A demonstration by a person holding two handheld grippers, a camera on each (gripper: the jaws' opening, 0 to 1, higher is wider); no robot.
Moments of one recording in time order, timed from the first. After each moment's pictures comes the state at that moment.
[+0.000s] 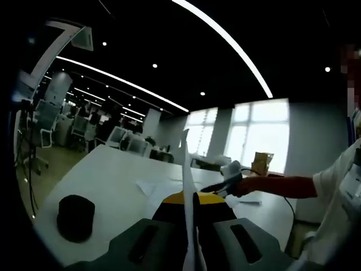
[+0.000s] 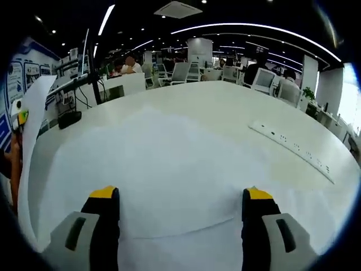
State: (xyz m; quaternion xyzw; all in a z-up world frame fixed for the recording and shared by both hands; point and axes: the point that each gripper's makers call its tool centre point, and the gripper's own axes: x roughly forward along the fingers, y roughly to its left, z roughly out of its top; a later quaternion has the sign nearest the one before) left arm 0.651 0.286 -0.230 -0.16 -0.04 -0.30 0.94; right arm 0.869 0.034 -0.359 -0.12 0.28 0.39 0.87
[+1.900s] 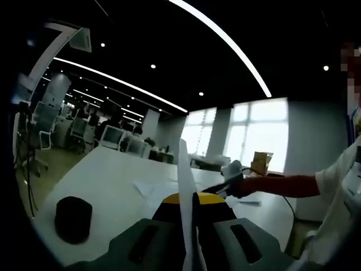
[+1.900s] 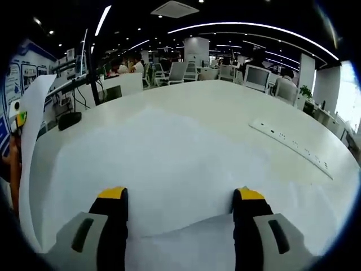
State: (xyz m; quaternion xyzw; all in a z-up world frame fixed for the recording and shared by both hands) left arm 0.652 0.280 -0.229 -0.15 -0.04 -0.30 0.94; right arm 0.858 0.039 -0.358 -0.12 0.29 0.38 0.87
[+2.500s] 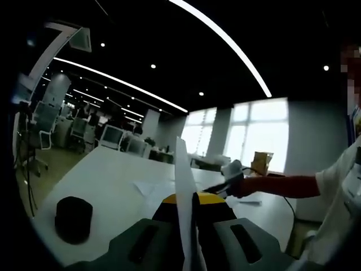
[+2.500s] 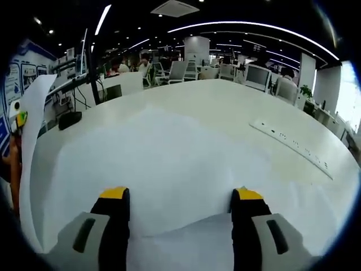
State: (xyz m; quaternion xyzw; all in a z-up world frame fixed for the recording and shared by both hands) left arm 0.652 0.282 -0.228 -0.15 -0.04 -0.30 0.94; right arm 0.857 0.041 -0.358 -0.13 0.29 0.38 0.87
